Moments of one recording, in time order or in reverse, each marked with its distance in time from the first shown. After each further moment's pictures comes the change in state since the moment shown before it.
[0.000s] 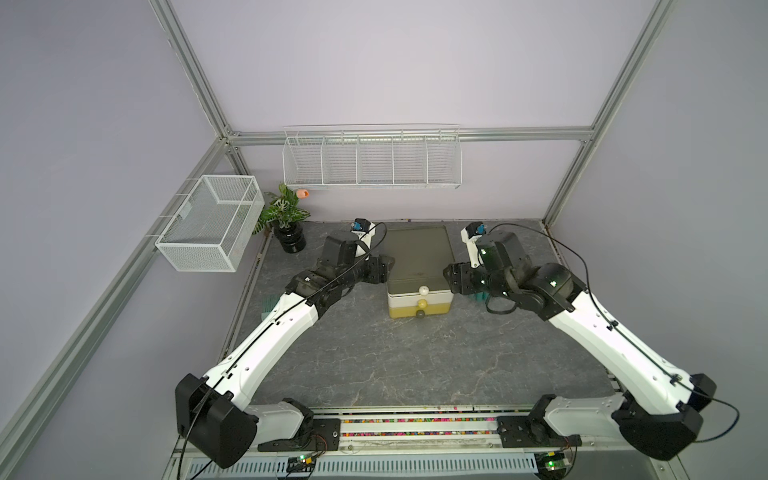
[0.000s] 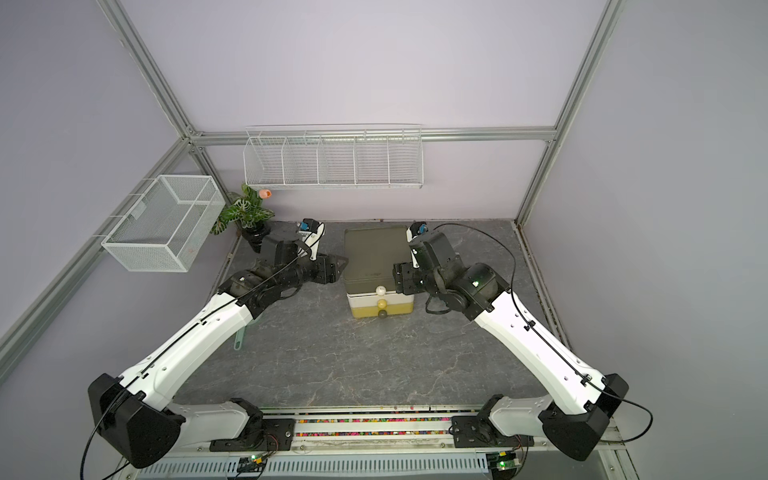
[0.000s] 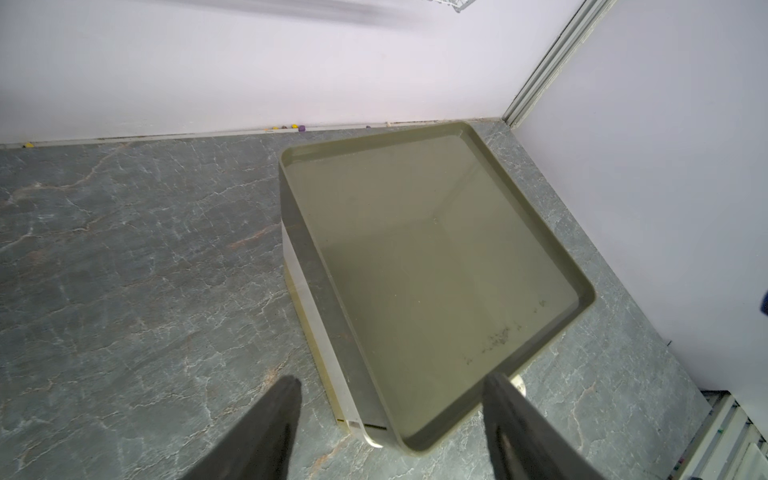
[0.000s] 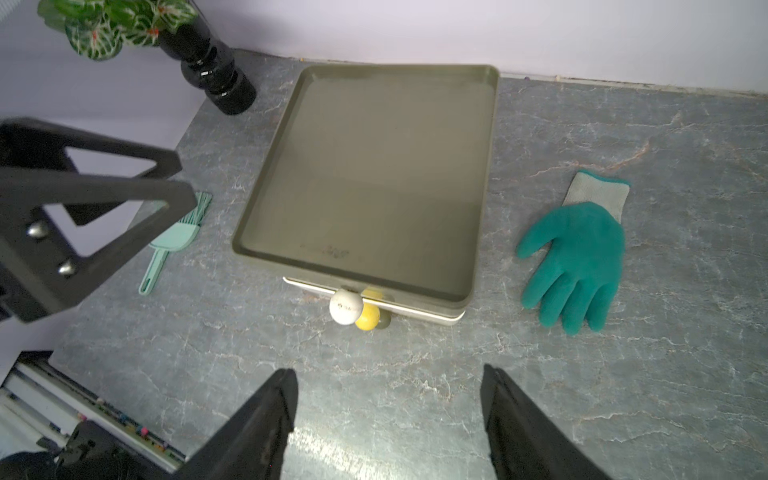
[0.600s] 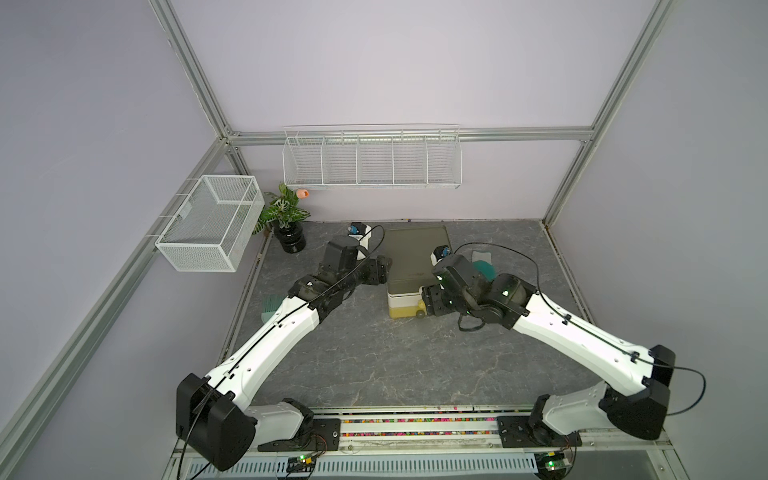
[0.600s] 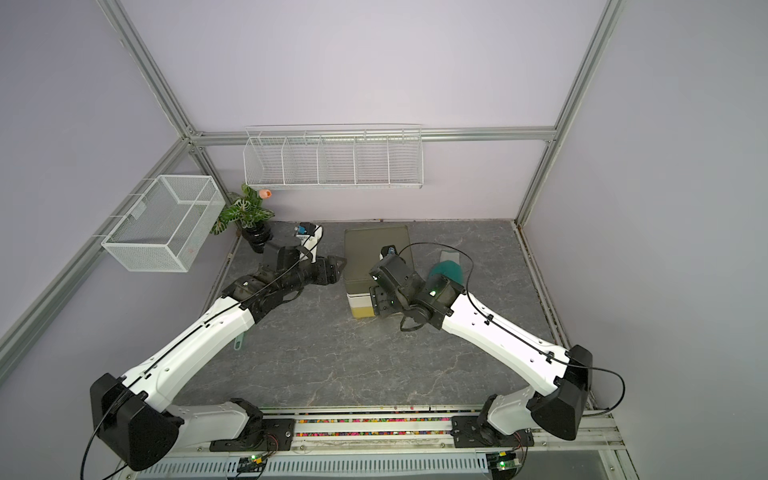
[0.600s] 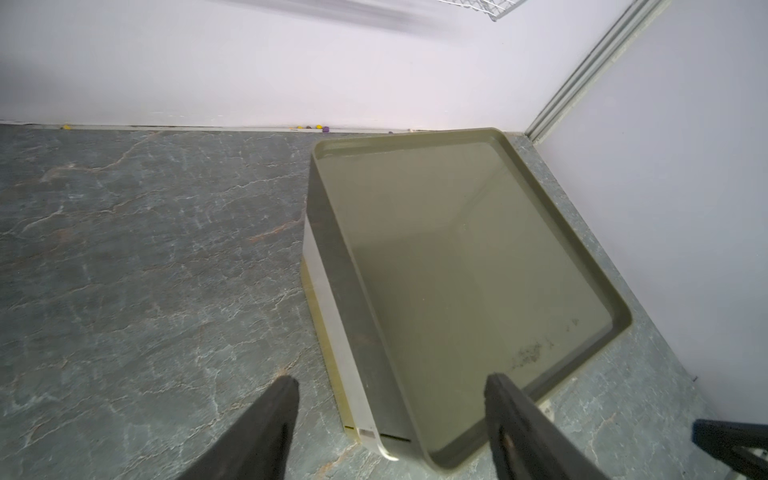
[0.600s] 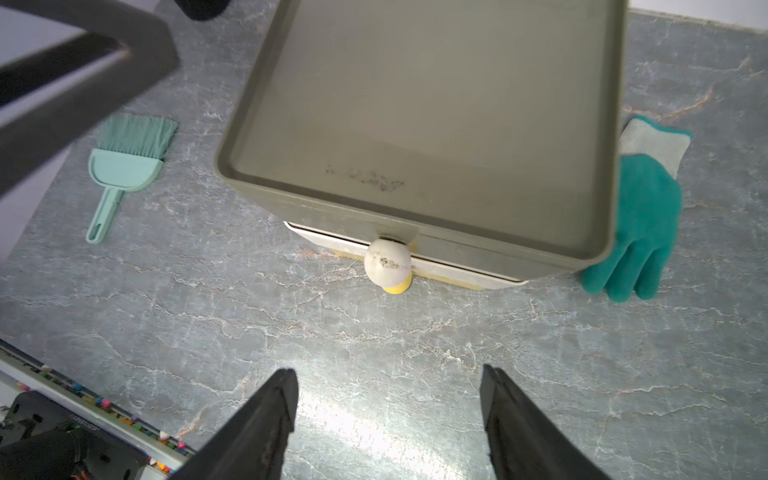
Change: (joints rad) left arm -0.005 -0.043 -0.082 0.070 -0.089 -0.056; right arm 0.170 0.141 -0.045 0.006 0.108 0.106
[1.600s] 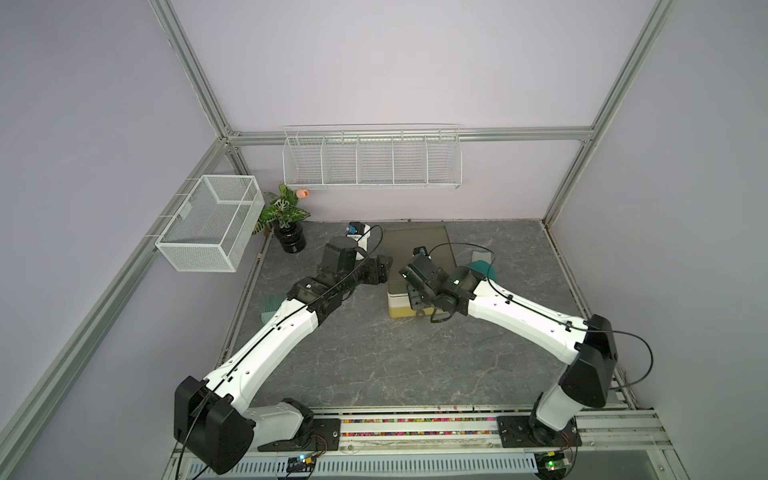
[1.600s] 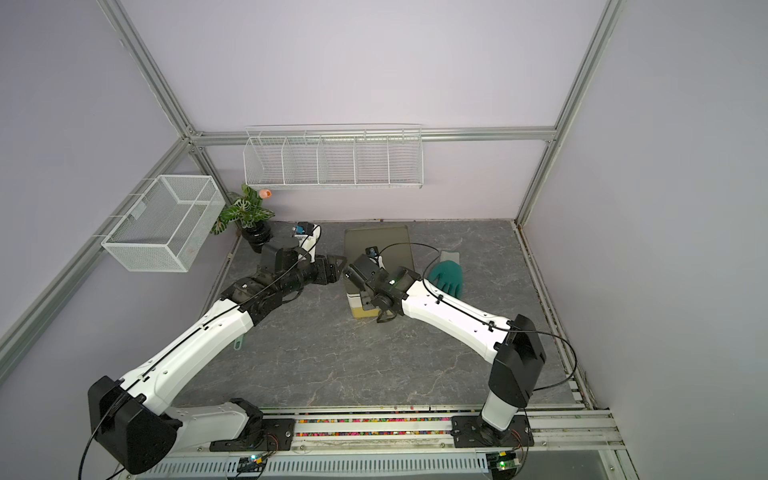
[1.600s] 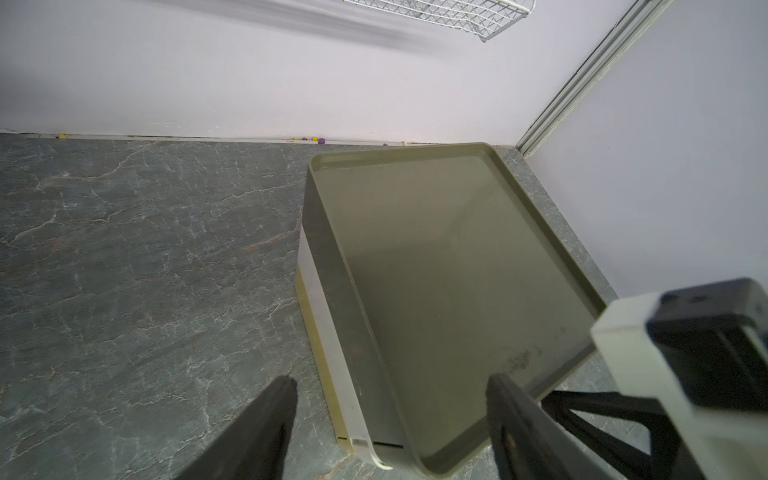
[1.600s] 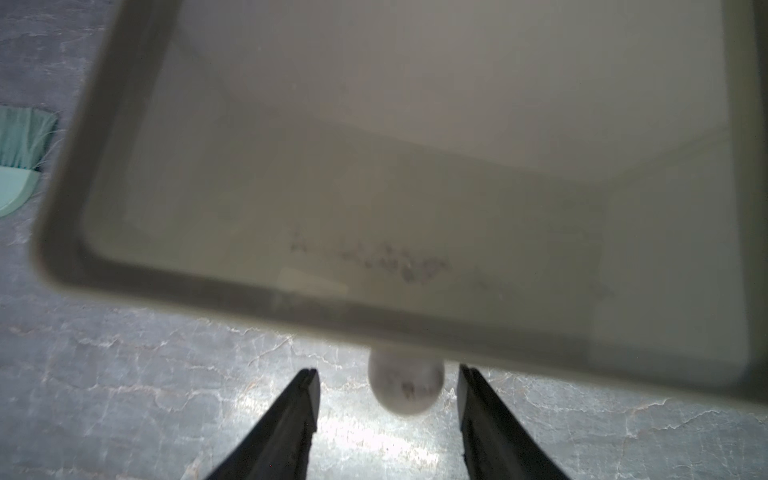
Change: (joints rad) left arm 0.000 0.002 -0.006 0.037 0.021 -0.008; right arm -0.003 0.280 0.128 0.010 0.102 0.050
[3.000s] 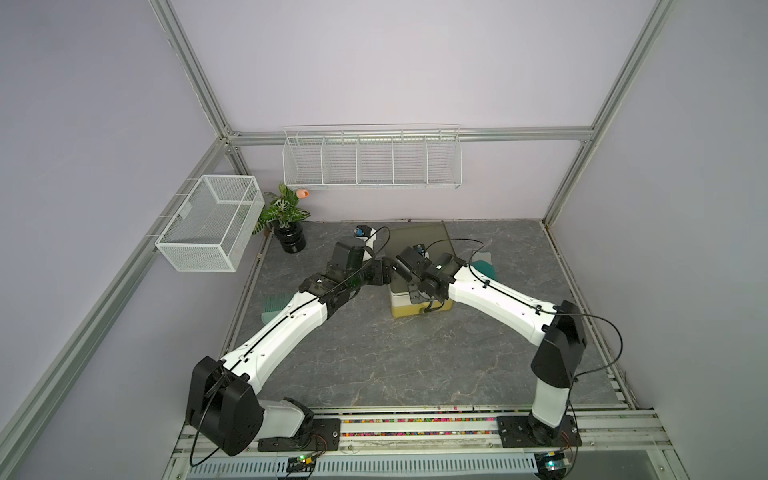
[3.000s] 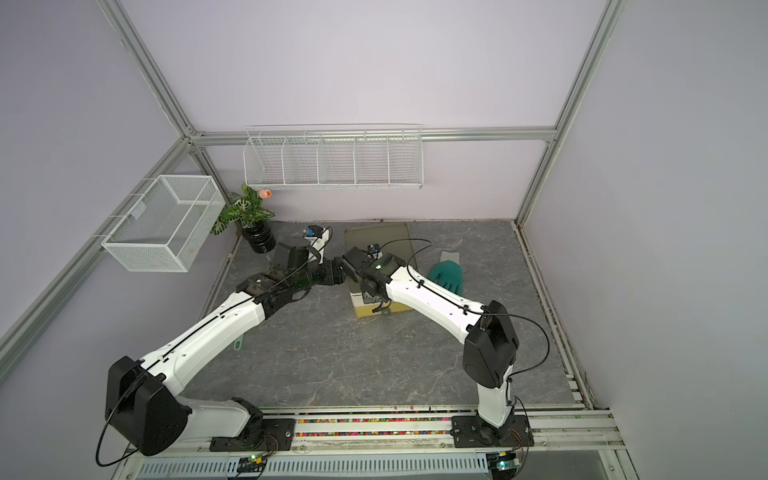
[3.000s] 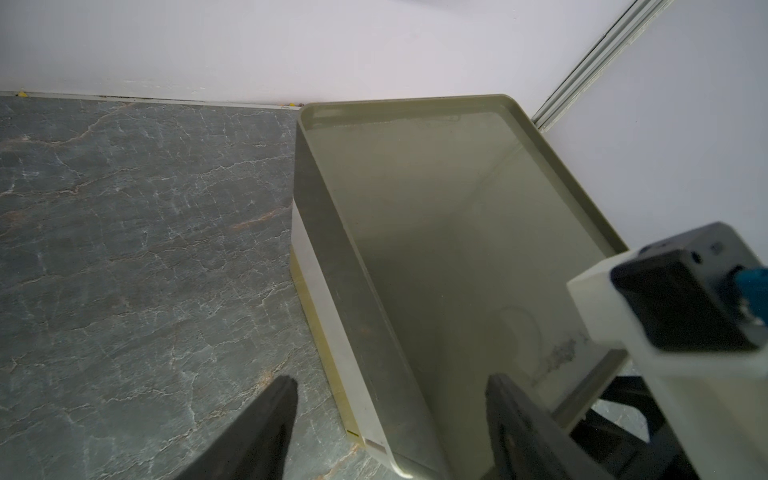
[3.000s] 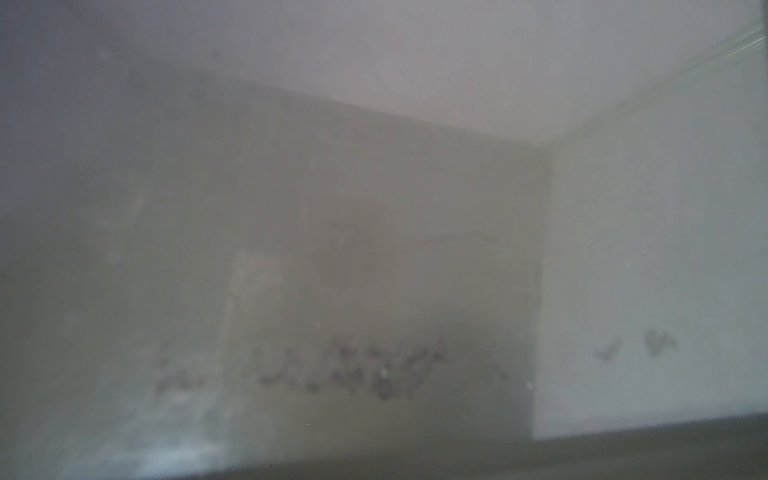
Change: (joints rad) left arm 0.000 0.092 -0.003 0.023 0.013 -0.008; right arm -0.049 0.172 0.187 -0.204 0.043 0.043
